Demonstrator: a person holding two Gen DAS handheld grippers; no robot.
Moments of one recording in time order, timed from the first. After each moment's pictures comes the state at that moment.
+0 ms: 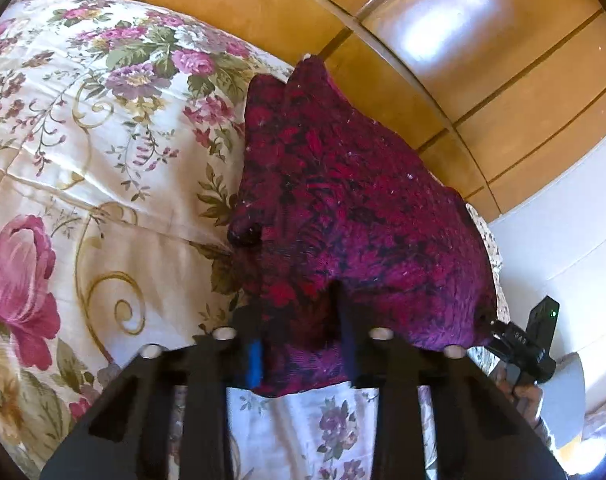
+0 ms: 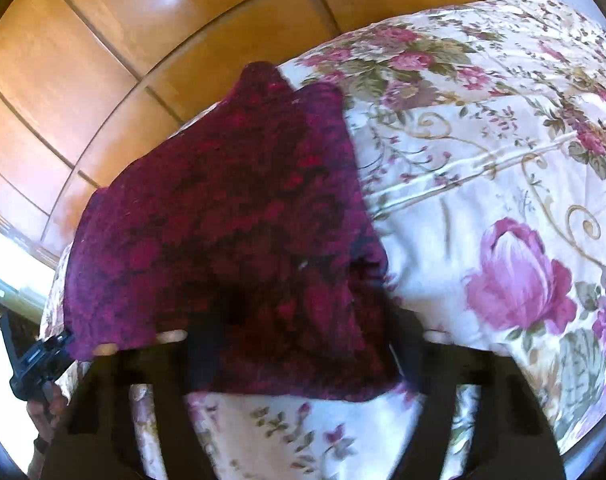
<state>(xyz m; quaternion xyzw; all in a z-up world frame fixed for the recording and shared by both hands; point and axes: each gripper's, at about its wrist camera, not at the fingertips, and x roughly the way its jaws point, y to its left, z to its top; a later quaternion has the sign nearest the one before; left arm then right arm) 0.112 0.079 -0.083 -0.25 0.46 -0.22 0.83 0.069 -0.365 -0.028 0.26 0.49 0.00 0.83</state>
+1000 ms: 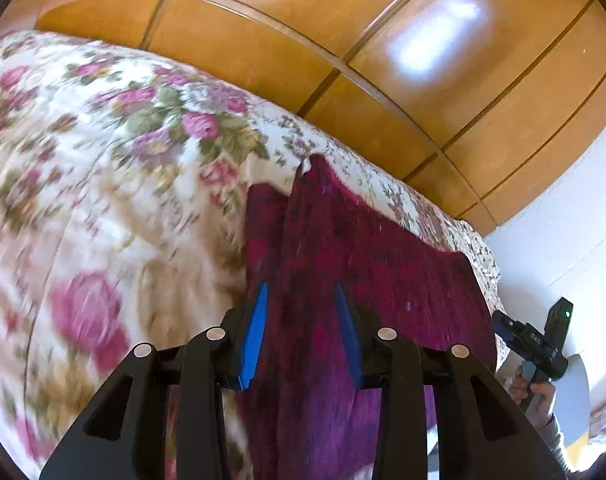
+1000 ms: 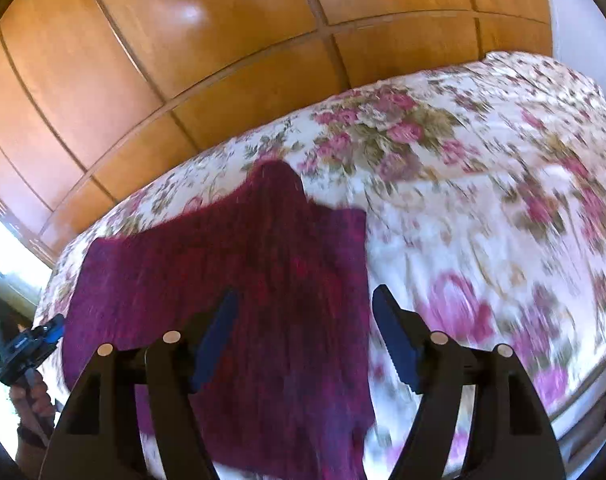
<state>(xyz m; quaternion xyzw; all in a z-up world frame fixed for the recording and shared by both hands) 0.110 0.104 -0.032 -0.23 0.43 -0.21 0.85 0.069 -0.366 0.034 0.21 0.46 -0.01 0.86</state>
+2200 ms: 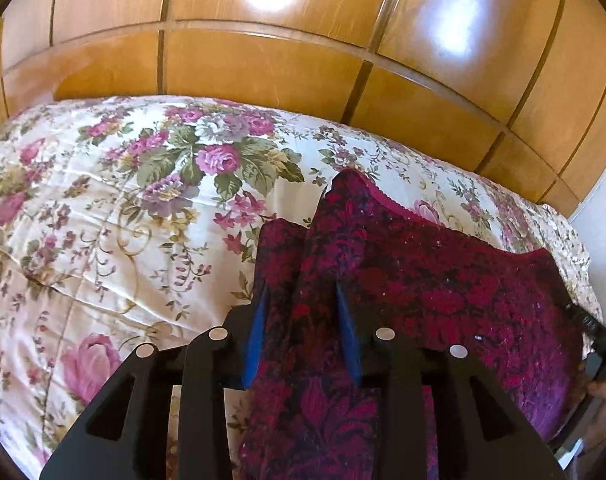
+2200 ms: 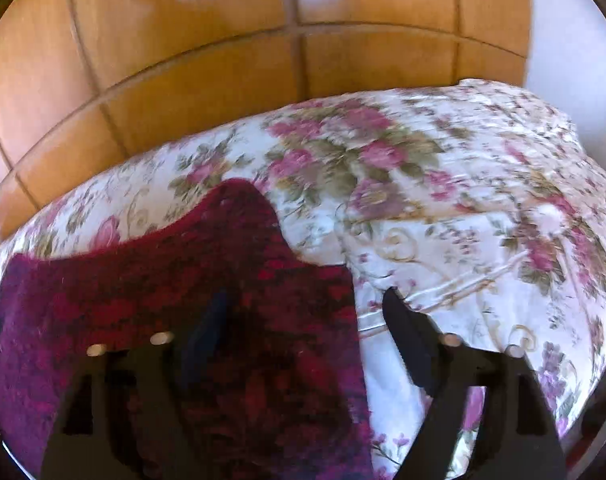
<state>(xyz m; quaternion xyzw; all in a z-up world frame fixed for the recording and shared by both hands) 0.132 0.048 -0.039 -0.10 0.42 -0.08 0.90 0.115 -0.356 0.001 0.14 0.44 -0.13 0.88</state>
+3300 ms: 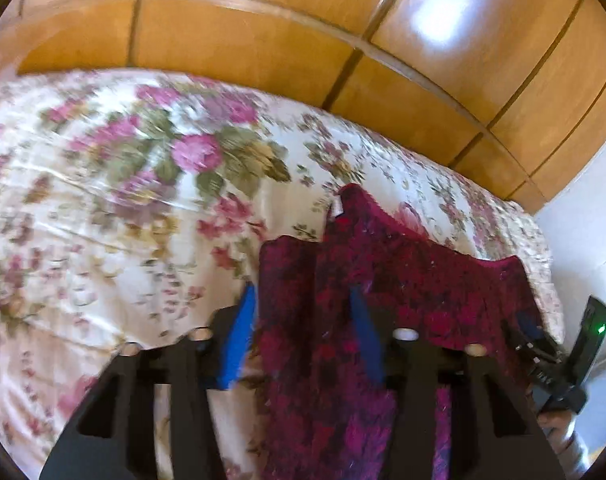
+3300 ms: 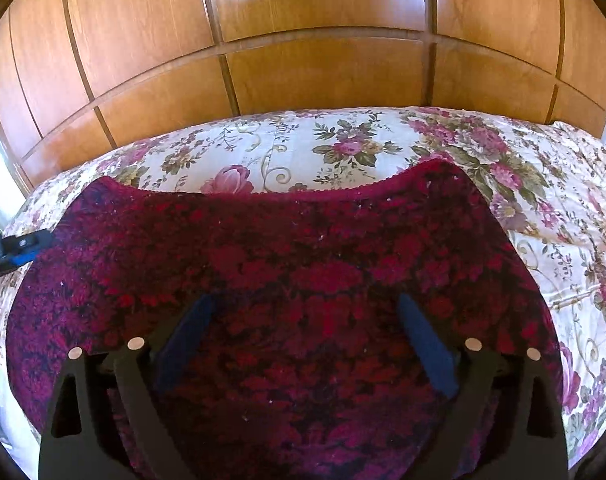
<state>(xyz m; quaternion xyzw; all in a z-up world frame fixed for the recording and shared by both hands) 0.180 0.078 -0.043 -0.16 0.47 -0.17 0.85 0.122 -0.252 -0.011 0.08 0.46 0.01 0.88</state>
